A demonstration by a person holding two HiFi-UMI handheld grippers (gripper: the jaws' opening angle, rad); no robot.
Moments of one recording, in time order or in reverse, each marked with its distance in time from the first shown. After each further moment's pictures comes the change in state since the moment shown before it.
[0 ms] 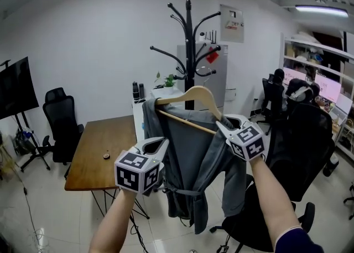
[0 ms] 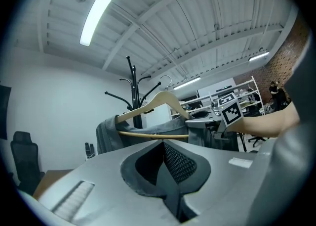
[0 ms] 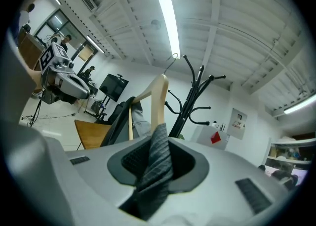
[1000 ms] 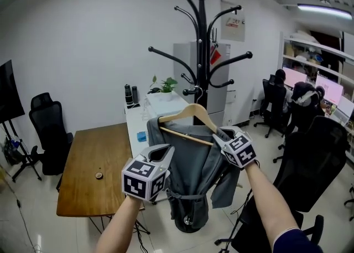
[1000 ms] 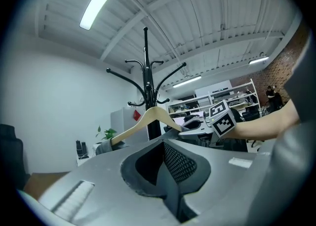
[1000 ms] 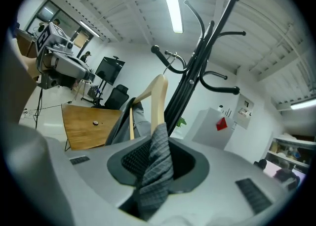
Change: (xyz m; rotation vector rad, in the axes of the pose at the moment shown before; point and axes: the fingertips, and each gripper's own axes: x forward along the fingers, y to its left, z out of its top) left arm 0.134 0.111 -0.031 -0.029 0.014 -0.076; right arm 0.182 -0.033 -0.085 -0.017 0.191 0.019
